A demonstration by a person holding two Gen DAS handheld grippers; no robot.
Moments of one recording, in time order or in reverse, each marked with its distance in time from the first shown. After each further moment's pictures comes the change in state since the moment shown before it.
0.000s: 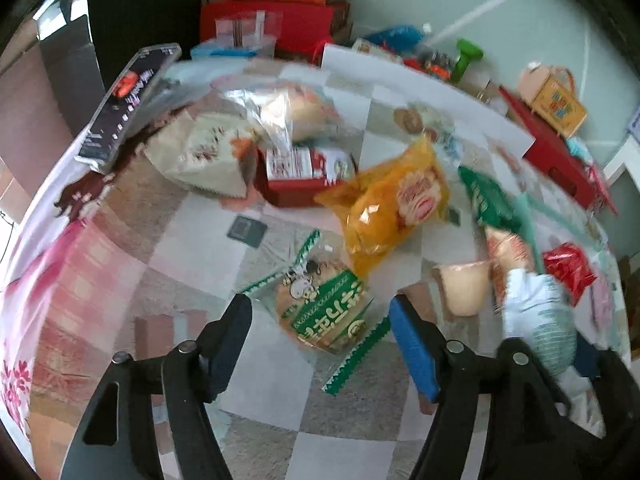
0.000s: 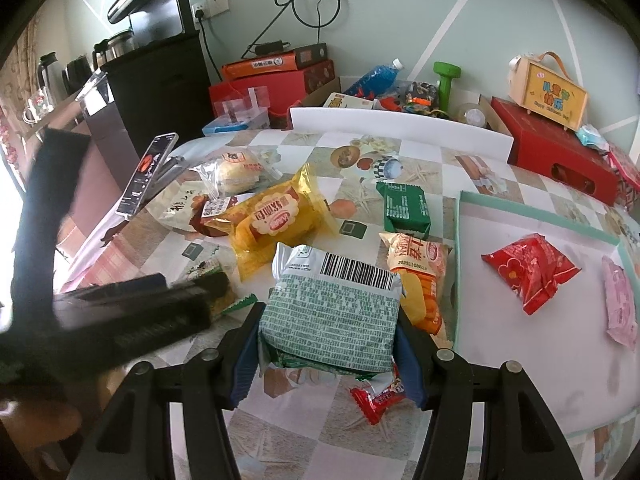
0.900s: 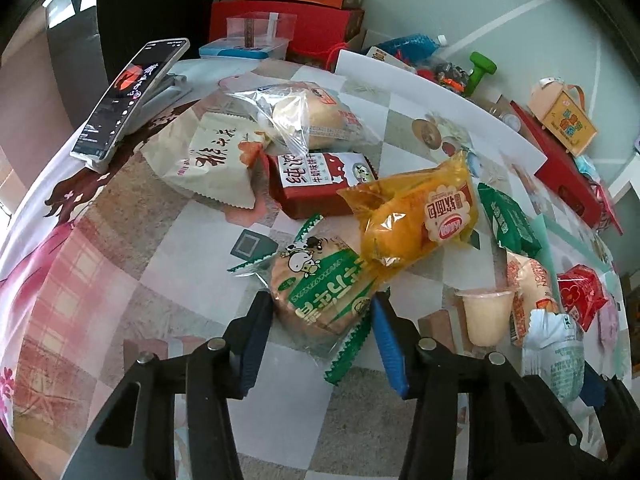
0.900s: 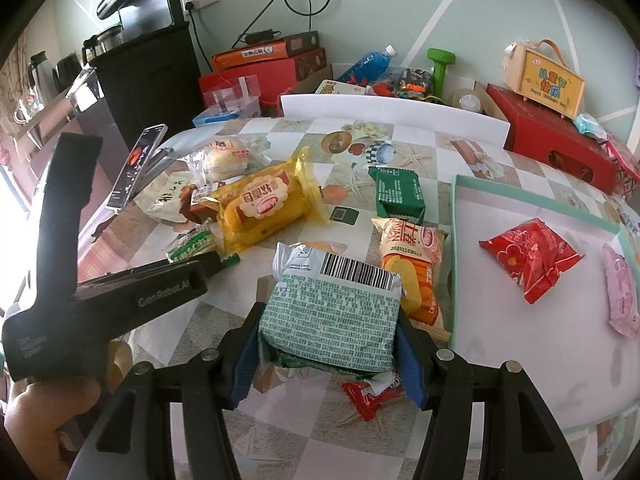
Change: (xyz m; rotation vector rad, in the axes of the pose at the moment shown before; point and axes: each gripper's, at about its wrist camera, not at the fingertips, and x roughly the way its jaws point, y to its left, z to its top) left arm 0.012 0.014 0.008 -0.042 -0.055 -0.010; right arm 0.006 -0.004 -0.003 0.015 0.026 -0.007
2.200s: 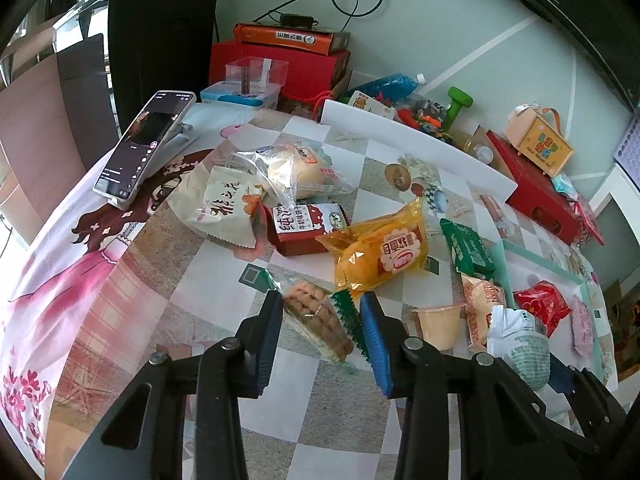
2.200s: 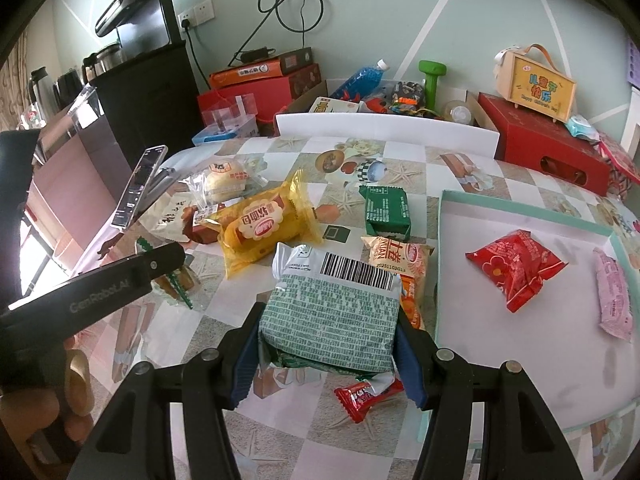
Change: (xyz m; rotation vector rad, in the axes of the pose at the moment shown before) left arm -0.055 -0.007 0.004 0.012 -0.117 -0.036; right arm -0.016 -0.007 0.005 0.027 -0.045 0.003
